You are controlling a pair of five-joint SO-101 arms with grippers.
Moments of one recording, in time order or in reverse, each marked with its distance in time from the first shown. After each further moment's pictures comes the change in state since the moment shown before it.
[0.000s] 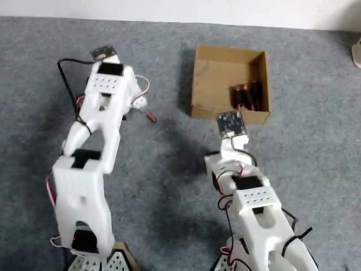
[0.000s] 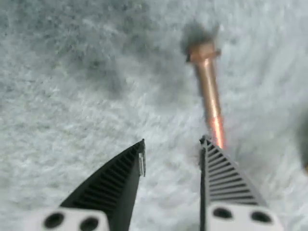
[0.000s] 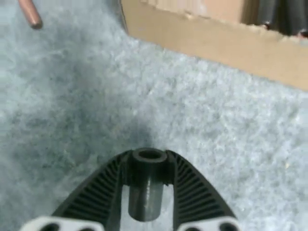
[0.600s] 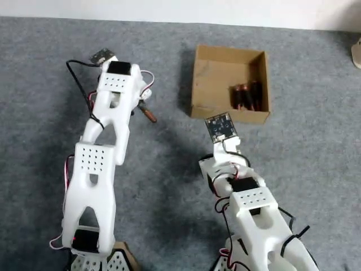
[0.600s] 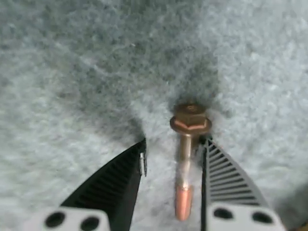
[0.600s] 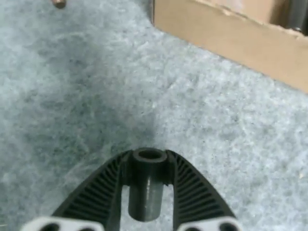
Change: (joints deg) left arm 0.2 27.1 -33.2 5.4 14.2; right arm -3.0 -0.1 0.4 0.0 3.5
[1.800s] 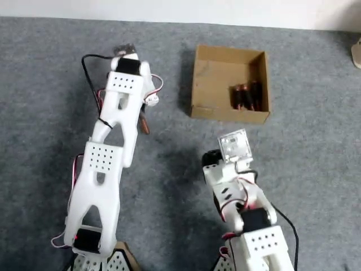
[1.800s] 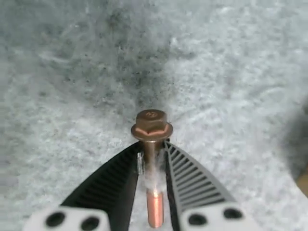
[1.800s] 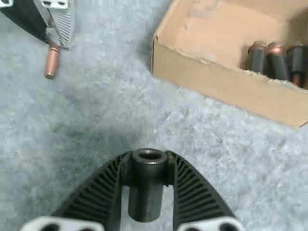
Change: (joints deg) left arm 3.3 2.7 -15.4 14.9 -20.7; right arm -0.3 -41.9 13.7 11.3 -2.4
